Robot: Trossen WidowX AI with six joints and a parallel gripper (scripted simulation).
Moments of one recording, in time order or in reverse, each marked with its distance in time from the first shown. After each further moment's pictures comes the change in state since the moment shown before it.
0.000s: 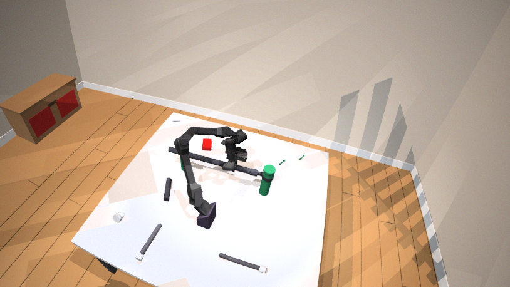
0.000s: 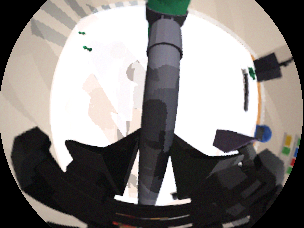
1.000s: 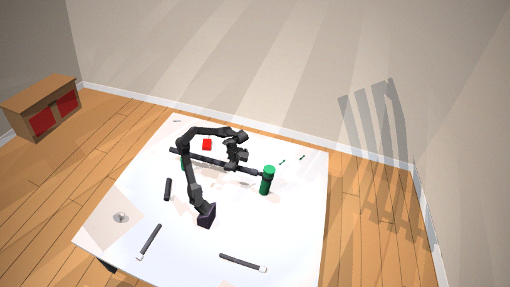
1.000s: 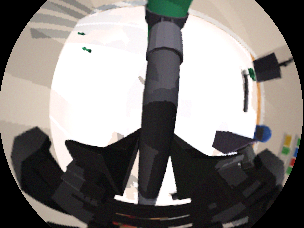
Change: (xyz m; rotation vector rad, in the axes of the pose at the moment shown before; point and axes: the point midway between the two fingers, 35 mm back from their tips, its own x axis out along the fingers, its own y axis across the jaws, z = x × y) arm 0.001 0.000 0.006 0.000 0.000 -0.003
